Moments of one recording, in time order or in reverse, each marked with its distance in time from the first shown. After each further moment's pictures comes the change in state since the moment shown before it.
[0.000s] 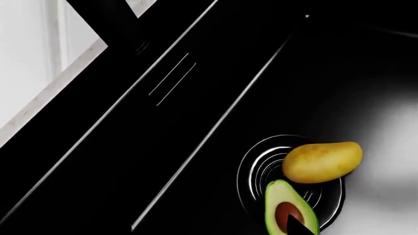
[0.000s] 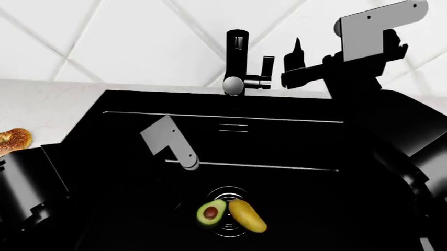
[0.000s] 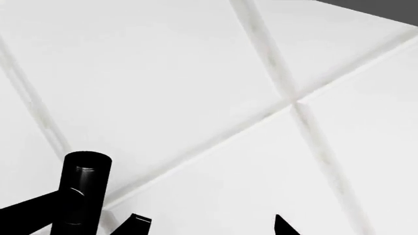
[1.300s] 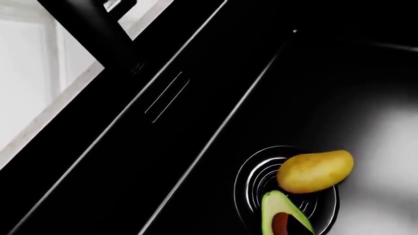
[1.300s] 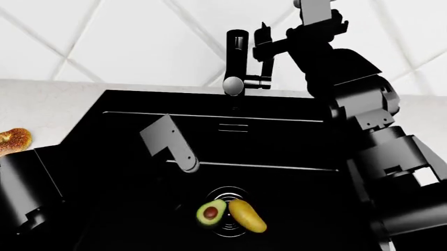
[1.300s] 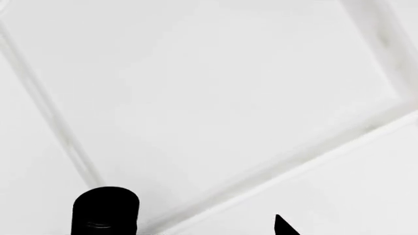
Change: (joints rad) left arm 0.004 -0.022 0.006 0.026 0.020 0.065 0.034; right arm 0.320 -0.361 -0.095 0.980 -0.182 -0.428 -0.430
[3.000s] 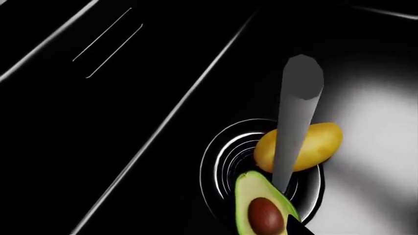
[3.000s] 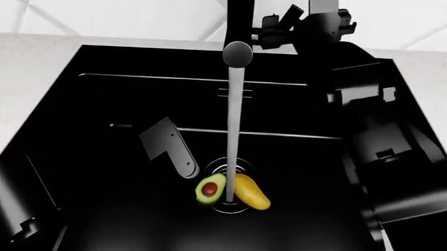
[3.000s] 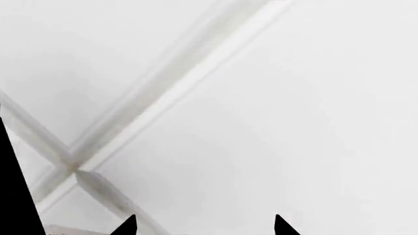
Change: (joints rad) left arm 0.013 -0.027 0.007 0.042 0.026 0.060 0.015; right arm 0.083 -0.068 0.047 0.192 0.038 -0.026 0.097
